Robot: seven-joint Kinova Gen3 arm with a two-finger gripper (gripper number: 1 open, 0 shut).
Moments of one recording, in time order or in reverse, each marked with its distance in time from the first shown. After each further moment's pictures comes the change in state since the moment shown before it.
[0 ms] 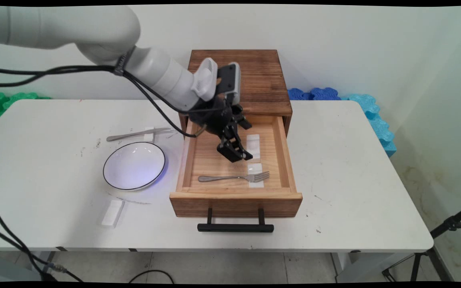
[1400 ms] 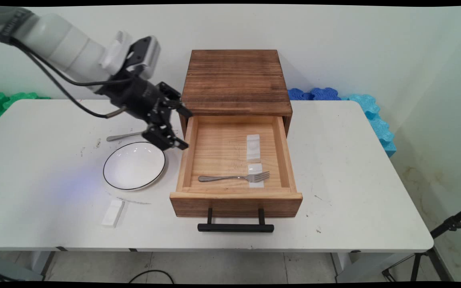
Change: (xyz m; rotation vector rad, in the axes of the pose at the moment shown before) arm -0.082 0.003 -0.130 -0.022 -0.028 -0.049
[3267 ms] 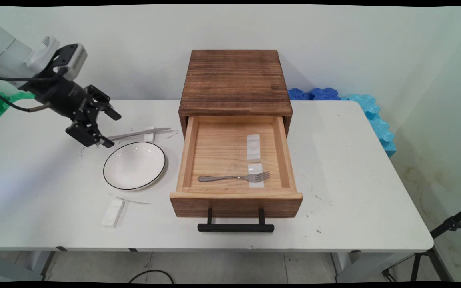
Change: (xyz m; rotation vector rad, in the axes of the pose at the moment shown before) arm -0.130 -0.034 -0.072 0.000 -0.173 -0.104
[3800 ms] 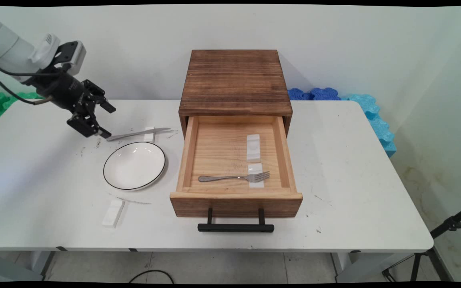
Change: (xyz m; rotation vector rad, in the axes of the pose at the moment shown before) arm -0.023 -0.038 0.007 0.053 -0.038 -0.040
